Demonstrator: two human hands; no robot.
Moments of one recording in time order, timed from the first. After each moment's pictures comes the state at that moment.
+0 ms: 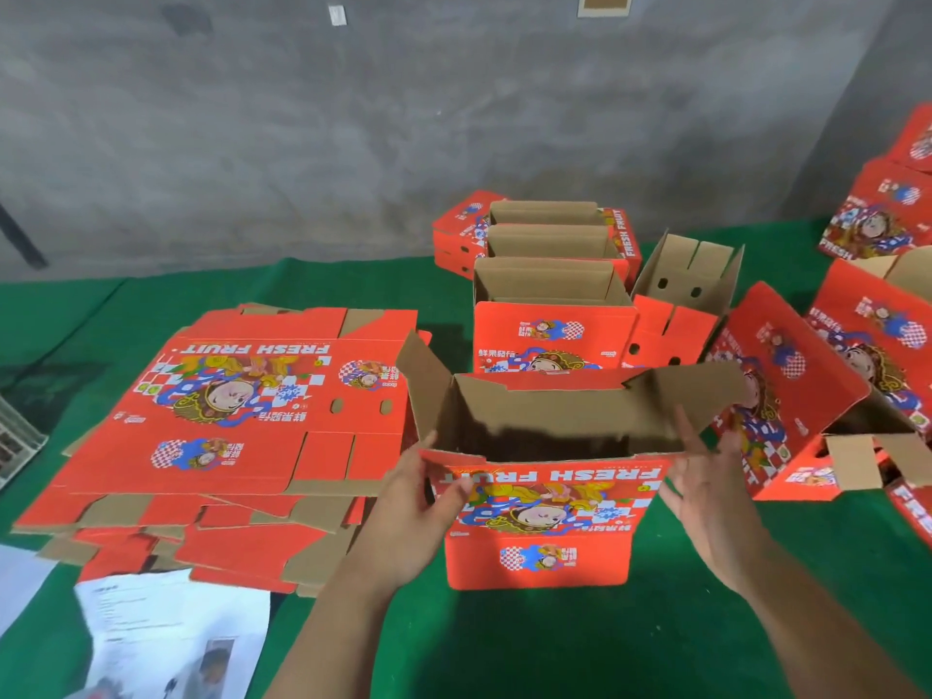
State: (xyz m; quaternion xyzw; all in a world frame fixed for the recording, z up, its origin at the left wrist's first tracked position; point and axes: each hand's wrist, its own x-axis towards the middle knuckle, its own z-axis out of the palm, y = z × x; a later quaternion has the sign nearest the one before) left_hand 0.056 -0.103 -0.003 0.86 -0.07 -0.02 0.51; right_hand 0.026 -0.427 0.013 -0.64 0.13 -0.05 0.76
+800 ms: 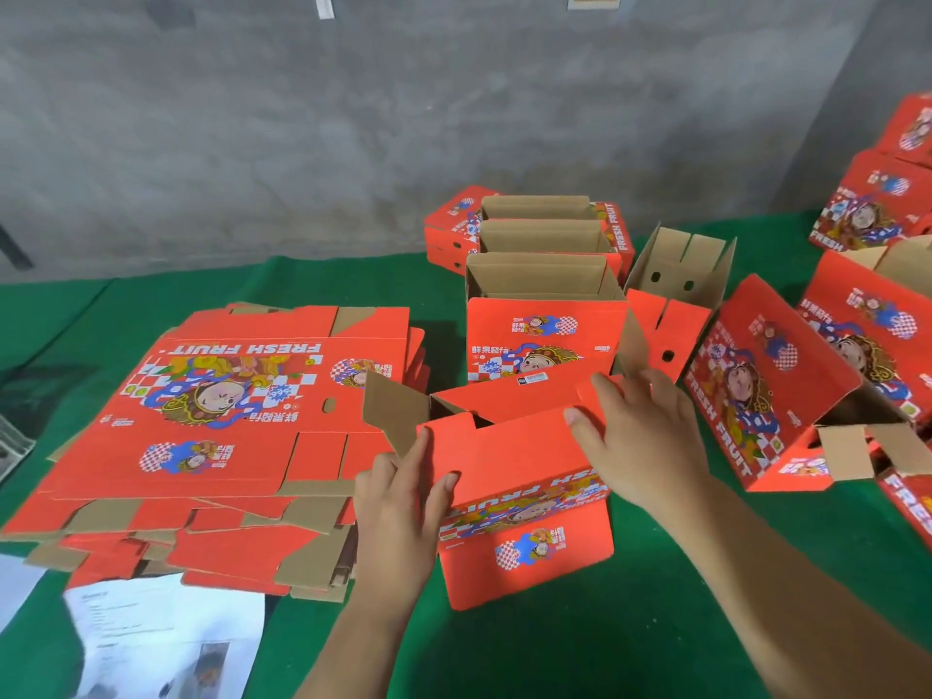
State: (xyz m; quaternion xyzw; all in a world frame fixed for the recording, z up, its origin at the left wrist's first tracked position) left_hand 0.044 -0.117 -0.017 0.90 -0.04 0.17 0.39; right_hand 0.075 -0.381 0.044 -0.99 0.05 -0.12 0.01
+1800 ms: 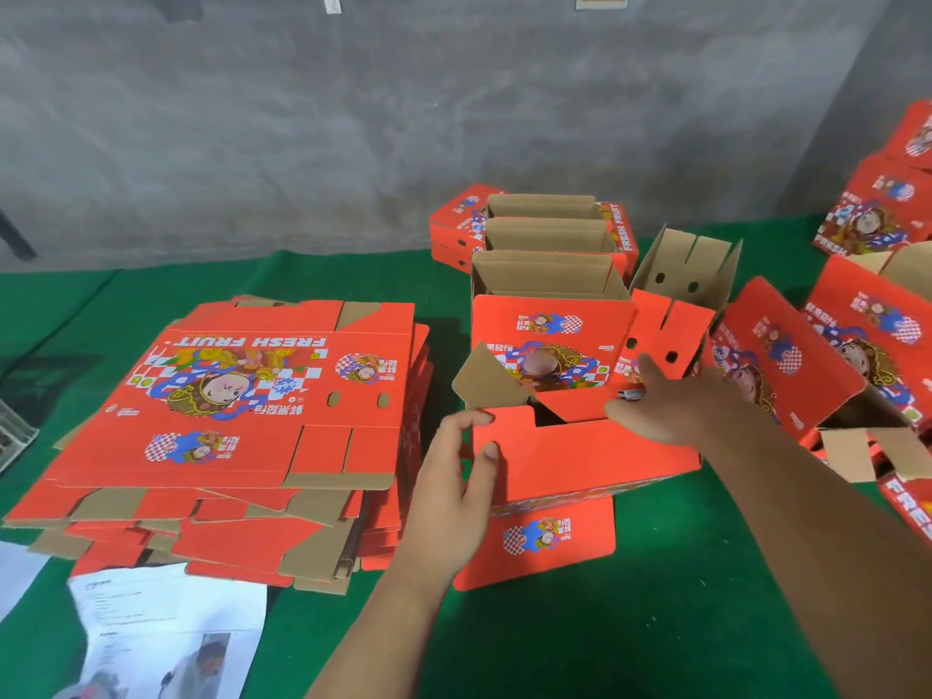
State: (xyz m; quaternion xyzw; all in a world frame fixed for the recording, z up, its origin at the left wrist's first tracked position) left_hand 0.052 -0.150 0.001 0.81 -0.13 0.10 0.56; right_hand 0.108 -0.422 0.089 -0.97 0.18 0.16 0.01
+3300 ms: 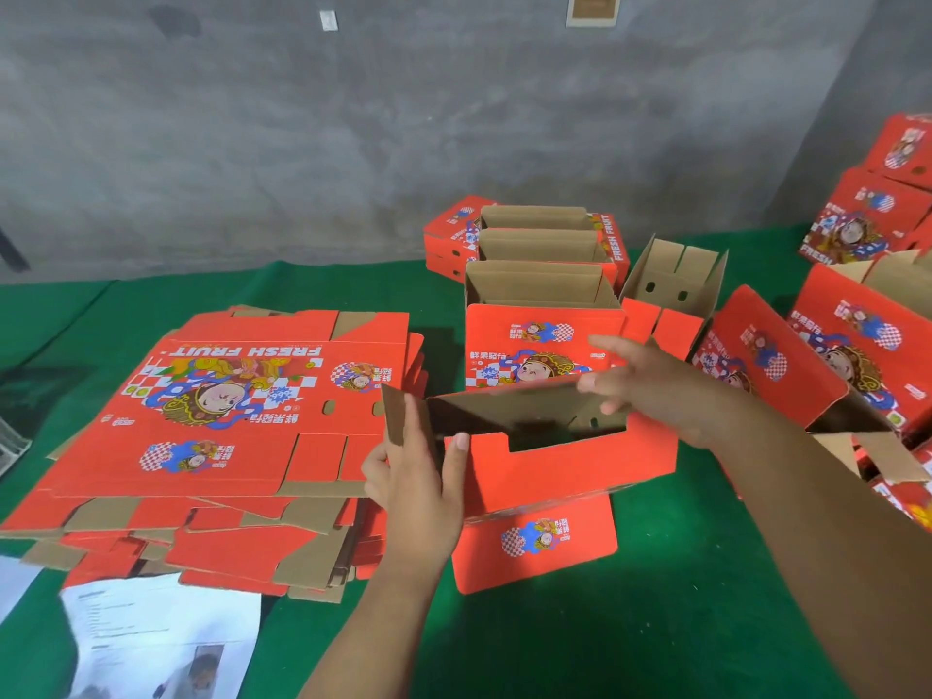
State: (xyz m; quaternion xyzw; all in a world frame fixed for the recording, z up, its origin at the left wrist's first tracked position) left_hand 0.062 -0.149 -0.003 0.89 0.05 0.19 0.42; right_hand 0.114 -0.416 0.104 -0.88 0.06 0.10 0.46
